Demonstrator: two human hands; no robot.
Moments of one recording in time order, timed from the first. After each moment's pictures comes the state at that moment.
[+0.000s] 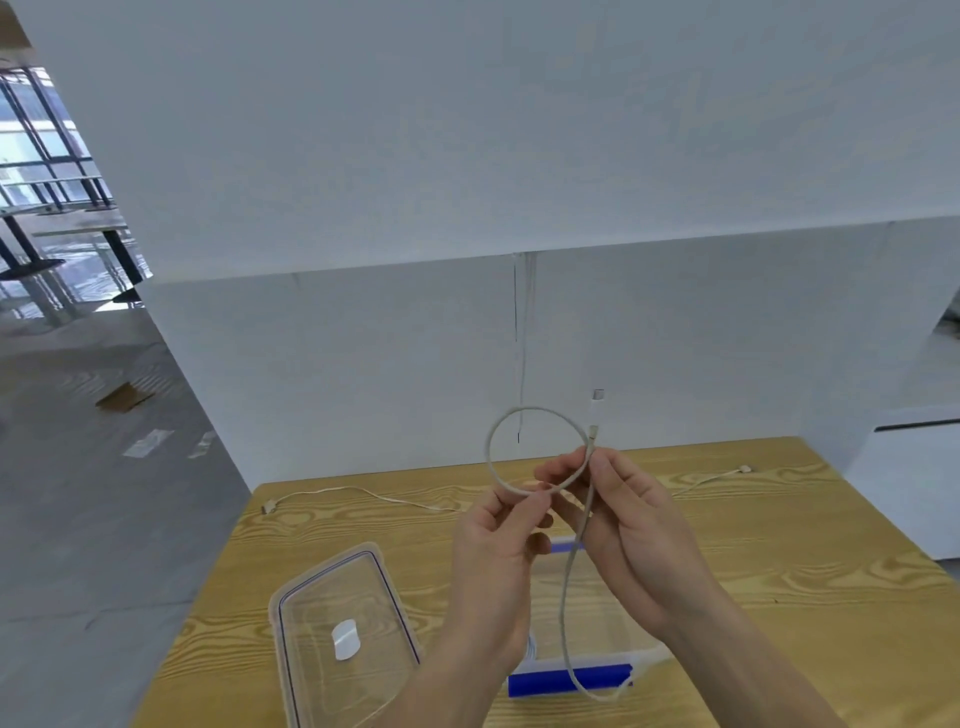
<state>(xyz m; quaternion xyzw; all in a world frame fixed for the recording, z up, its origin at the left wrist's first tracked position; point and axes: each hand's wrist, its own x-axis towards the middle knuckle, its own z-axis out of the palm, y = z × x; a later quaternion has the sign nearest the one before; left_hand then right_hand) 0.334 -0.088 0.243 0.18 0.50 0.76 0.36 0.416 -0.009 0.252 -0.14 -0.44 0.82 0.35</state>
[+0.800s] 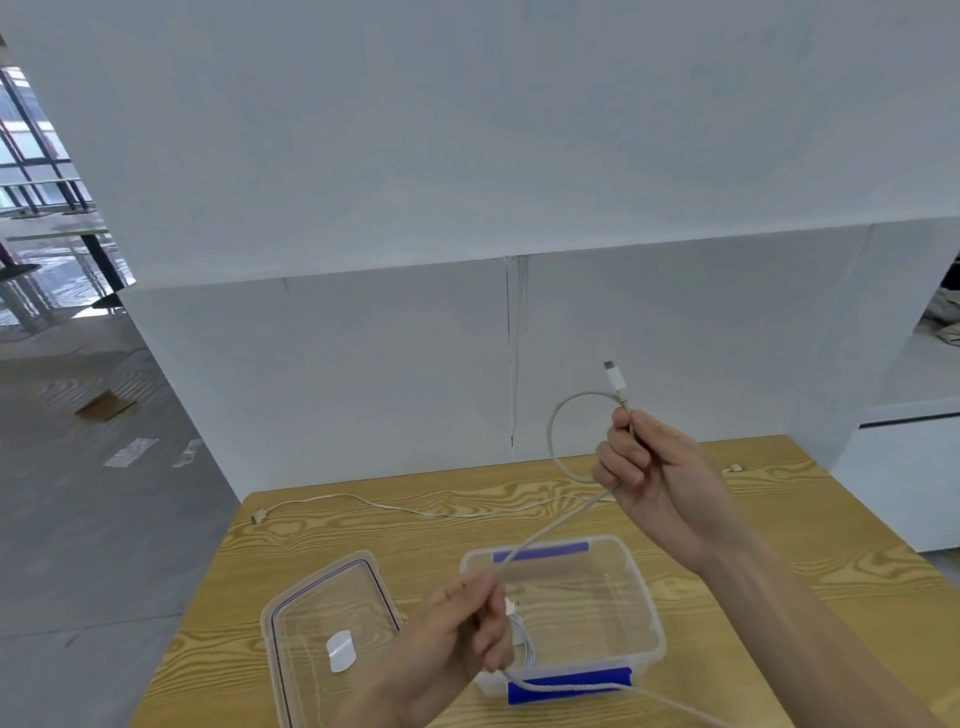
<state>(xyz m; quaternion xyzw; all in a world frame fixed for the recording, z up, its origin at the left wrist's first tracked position) 0.280 -0.131 0.177 0.24 0.43 0.63 0.60 0.419 0.042 0.265 -0.15 -0.38 0.85 0.34</state>
